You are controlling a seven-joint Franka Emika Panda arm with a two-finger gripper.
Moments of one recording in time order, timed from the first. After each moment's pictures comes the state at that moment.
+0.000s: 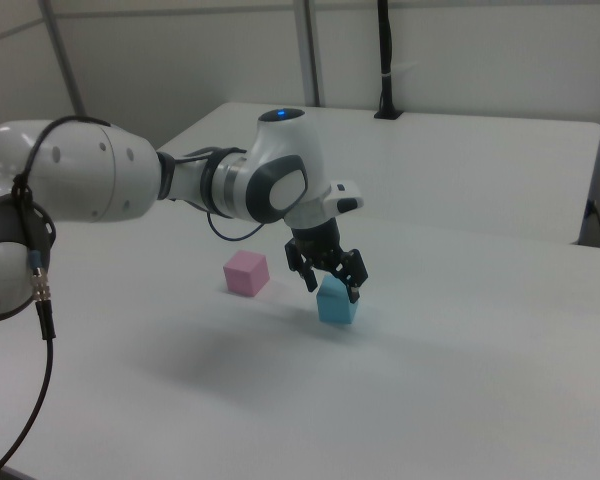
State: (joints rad) arm -0.13 0.54 -0.09 -1.55 -0.09 2.17 -0.05
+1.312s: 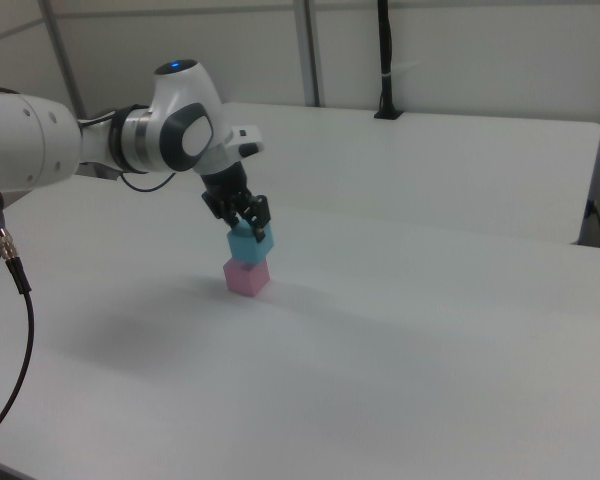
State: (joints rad) arm 0.13 0.46 -0.07 -1.53 -0.08 2.16 0.17
